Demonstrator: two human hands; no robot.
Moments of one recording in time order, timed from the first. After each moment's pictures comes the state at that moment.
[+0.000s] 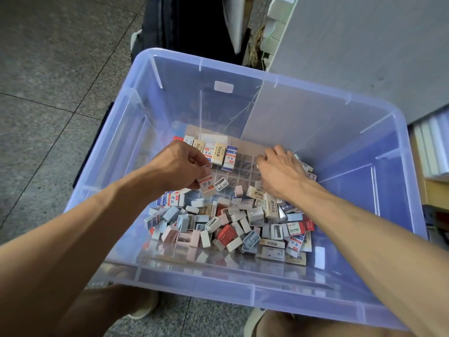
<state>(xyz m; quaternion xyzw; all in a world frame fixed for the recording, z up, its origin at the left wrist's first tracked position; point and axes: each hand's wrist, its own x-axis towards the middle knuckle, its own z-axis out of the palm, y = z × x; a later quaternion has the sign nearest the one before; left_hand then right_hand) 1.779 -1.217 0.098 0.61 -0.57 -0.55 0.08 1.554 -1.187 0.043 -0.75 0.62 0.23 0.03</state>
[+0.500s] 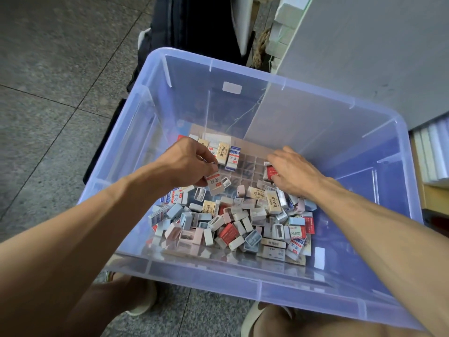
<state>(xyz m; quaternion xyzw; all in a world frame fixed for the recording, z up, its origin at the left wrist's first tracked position) 1.778 -1.216 0.107 0.60 -0.56 -0.56 0.08 1.529 -1.191 0.051 -0.76 0.62 0.15 0.14</state>
